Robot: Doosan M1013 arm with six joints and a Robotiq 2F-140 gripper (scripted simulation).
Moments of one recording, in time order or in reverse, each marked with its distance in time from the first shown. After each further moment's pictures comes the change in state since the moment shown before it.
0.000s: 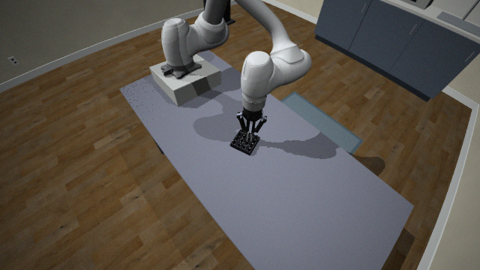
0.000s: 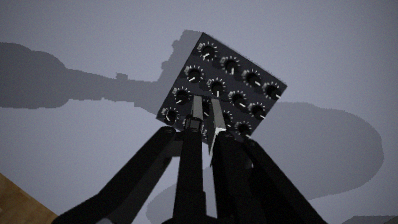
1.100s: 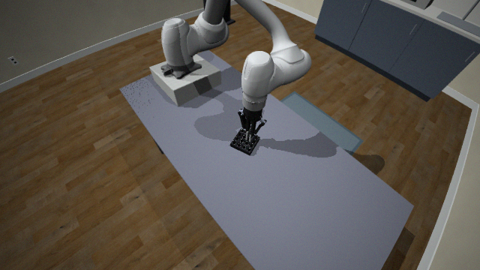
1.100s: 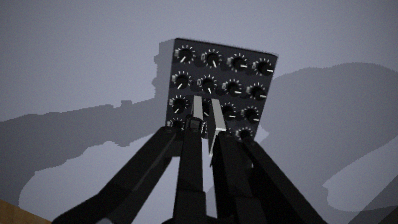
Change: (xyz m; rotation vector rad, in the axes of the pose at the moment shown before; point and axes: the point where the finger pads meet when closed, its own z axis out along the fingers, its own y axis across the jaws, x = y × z) arm 0.000 0.000 0.000 -0.004 0.005 0.373
